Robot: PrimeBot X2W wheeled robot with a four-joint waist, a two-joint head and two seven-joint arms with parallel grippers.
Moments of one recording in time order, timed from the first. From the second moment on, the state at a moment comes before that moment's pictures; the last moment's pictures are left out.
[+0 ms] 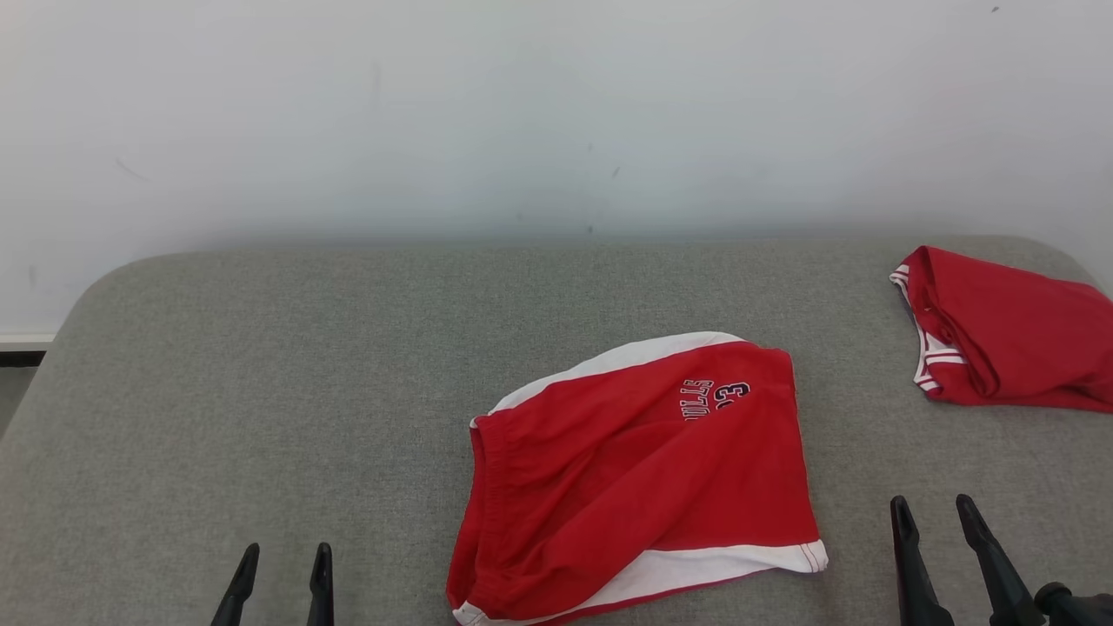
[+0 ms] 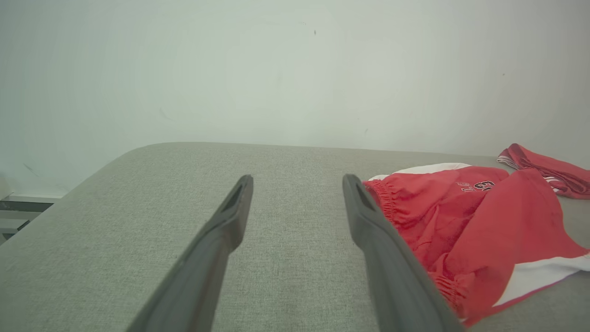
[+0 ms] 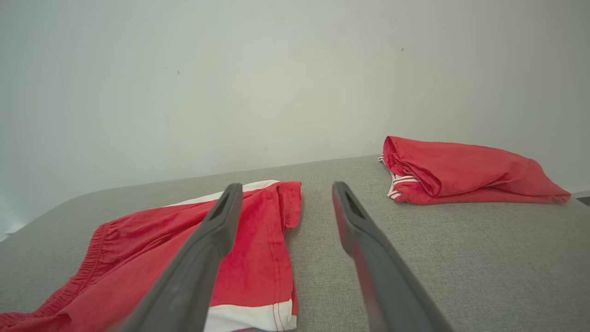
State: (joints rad) left arm 0.14 0.12 -0.03 0.06 -0.22 -0.12 -0.26; right arm 0.14 -0.18 0.02 0.06 0.33 0.13 -0.25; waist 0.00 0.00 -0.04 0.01
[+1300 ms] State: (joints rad) left arm -0.06 0.36 -0.55 0.23 -0.36 -0.13 -0.24; right arm 0.02 -0.28 0.17 0.31 0.36 0.13 -0.22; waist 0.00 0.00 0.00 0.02
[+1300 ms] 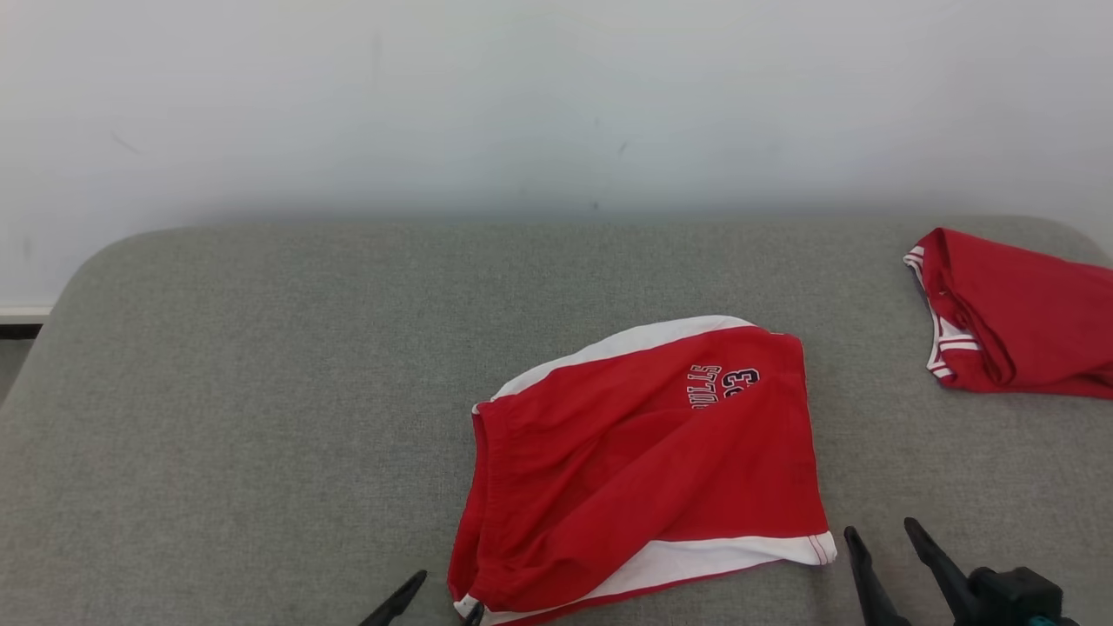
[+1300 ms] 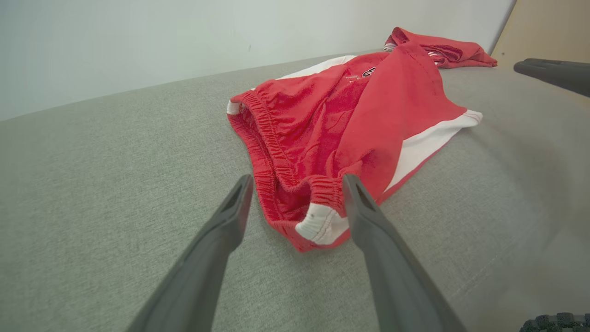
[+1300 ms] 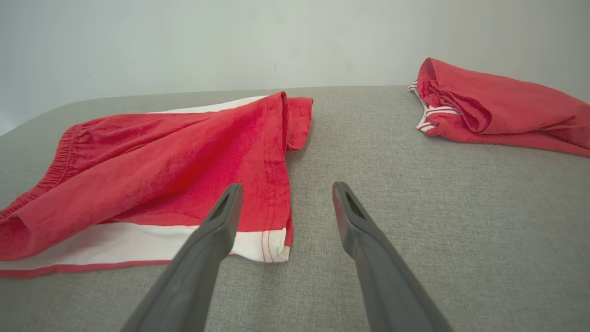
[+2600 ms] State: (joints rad) left arm -0.42 0.46 -0.84 0.34 -0.78 -0.13 -0.26; right arm -0.30 -0.34 0.42 0.47 0.49 0.13 -0.26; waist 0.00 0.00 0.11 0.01
